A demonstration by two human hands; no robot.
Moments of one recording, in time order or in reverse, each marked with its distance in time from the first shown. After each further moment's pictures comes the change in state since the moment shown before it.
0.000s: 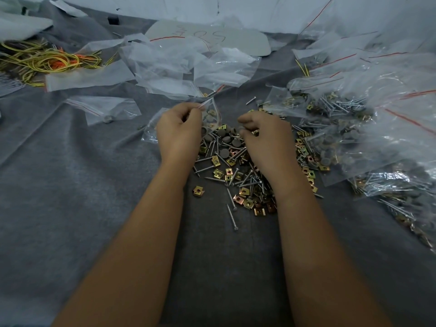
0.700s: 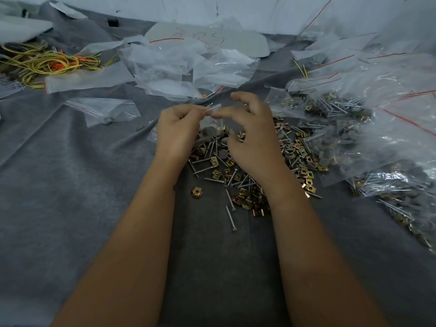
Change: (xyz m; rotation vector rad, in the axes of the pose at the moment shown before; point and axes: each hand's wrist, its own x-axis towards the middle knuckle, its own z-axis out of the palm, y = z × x) left_hand 0.004 0.005 -0.009 -0.100 -0.210 0.016; right_hand -0.006 -0.015 0.008 0.059 0.015 -0.290
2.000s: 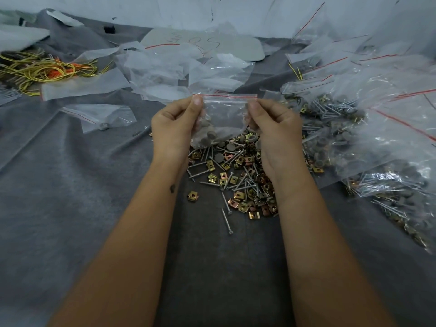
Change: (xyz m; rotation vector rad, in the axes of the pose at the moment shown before) left_hand 0.003 -0.002 0.010 -0.328 0.030 0.013; right_hand 0.008 0.009 -0.021 0.914 0.289 0.460
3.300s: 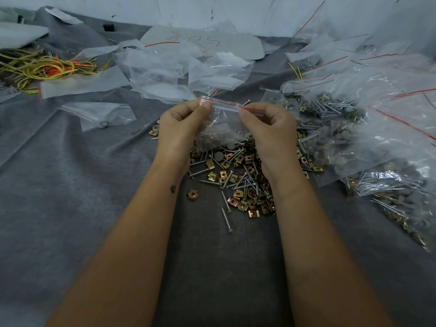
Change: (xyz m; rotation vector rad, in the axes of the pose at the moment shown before) left_hand -0.002 -0.001 0.001 0.047 -0.132 -0.020; right_hand -0.003 0.004 0.003 -0.189 -0.023 -0.060
